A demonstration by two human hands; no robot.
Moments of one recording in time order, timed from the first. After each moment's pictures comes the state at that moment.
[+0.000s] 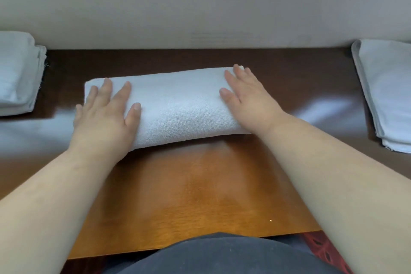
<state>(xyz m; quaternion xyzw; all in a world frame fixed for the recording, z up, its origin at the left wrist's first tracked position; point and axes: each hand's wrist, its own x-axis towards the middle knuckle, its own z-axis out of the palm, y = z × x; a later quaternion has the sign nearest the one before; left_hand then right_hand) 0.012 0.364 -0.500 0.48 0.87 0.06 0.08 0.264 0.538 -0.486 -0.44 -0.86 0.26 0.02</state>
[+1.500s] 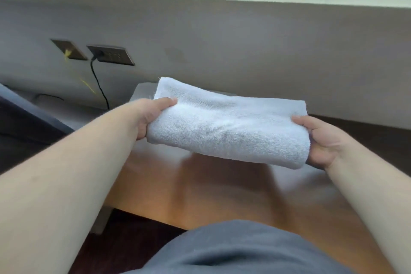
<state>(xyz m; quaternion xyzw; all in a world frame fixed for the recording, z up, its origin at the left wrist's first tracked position) -0.290 0.194 -0.301 0.02 0.77 0.44 0.46 0.017 0.402 -0.345 -0.44 -0.31 0.83 0.11</state>
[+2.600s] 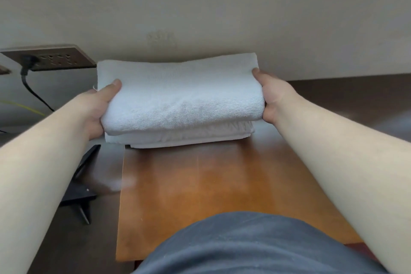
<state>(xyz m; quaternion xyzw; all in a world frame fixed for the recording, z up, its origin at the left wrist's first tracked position) -0.513 0.214 -0.393 0.05 0.73 0.50 0.47 -0.194 0.406 -0.419 -0.54 -0.29 0.74 0.28</state>
